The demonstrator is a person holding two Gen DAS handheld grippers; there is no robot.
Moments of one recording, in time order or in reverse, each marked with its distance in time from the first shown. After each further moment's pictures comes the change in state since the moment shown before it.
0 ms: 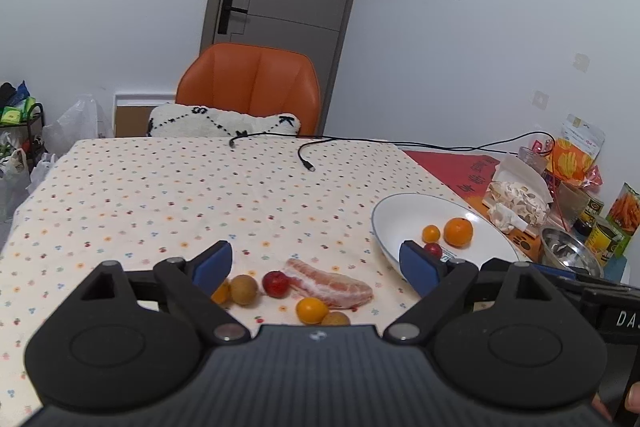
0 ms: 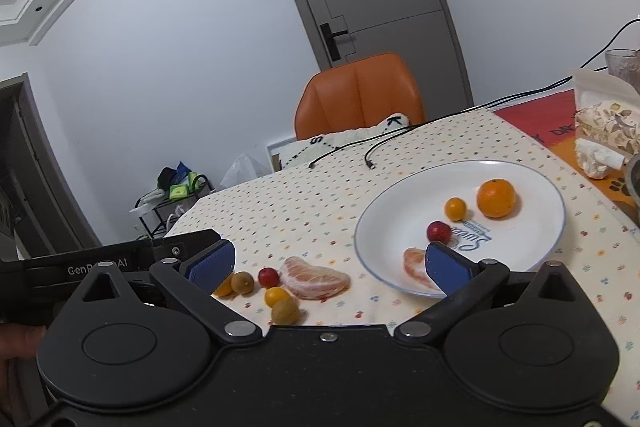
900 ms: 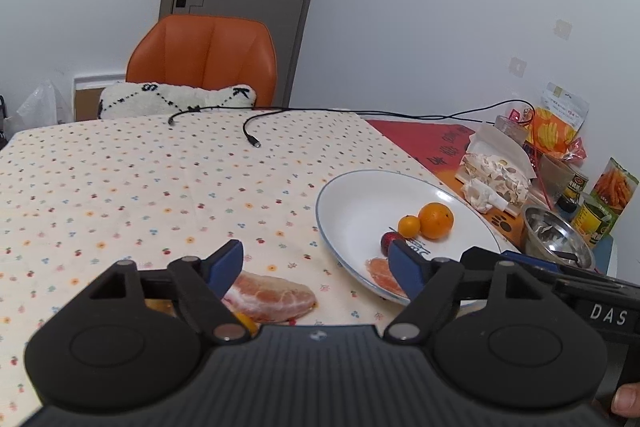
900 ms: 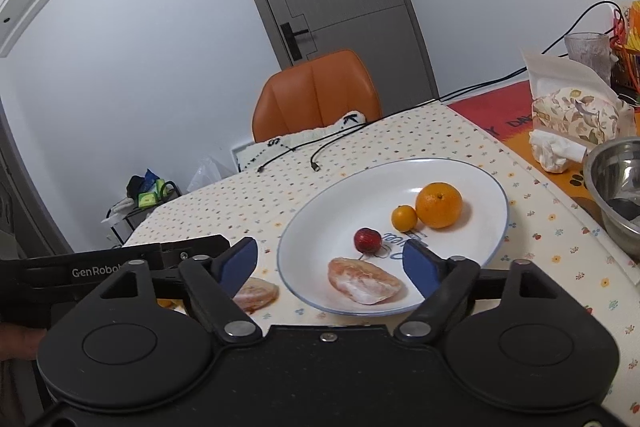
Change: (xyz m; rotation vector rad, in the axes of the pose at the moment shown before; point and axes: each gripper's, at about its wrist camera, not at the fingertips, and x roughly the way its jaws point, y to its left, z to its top) left arm 0.058 -0.041 0.004 0.041 0.090 -0.091; right arm 0.010 -0.051 0.006 0.048 0.000 -0.085
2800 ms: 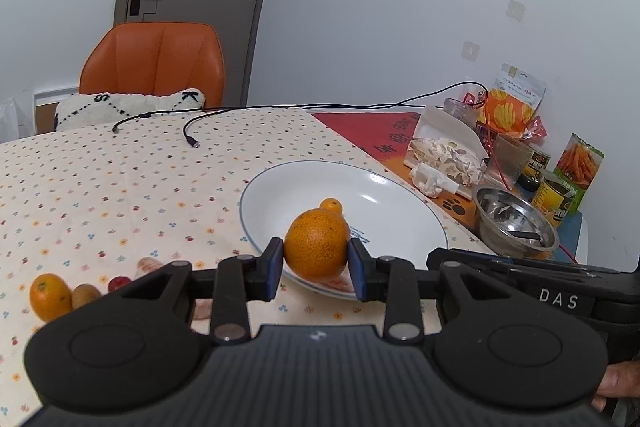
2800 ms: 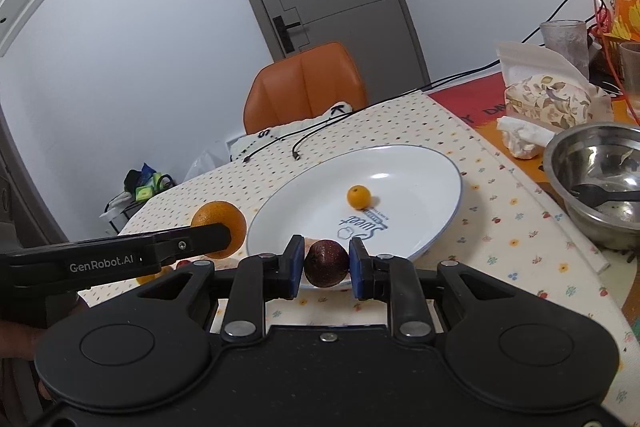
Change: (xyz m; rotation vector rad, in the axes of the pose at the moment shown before) left arm 0.010 -0.043 -0.009 0.074 0.008 -0.109; right arm -0.019 -0.030 -0.006 0.013 0.028 -0.013
